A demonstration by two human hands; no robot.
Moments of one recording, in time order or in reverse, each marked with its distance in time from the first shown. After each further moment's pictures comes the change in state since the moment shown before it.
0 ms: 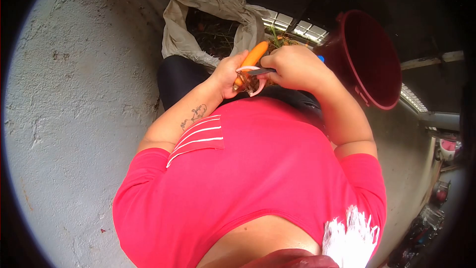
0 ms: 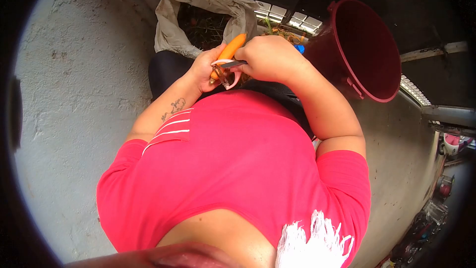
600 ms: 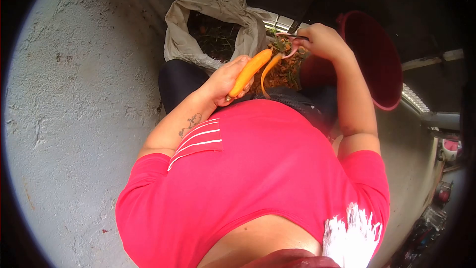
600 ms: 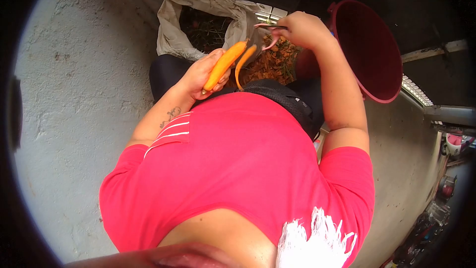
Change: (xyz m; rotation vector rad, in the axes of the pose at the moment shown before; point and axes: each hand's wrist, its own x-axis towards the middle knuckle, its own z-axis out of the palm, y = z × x) left_hand -0.018 0.004 -0.011 0.263 -0.180 0.097; right_hand -0.004 0.102 -0.004 0.001 0.035 0.249
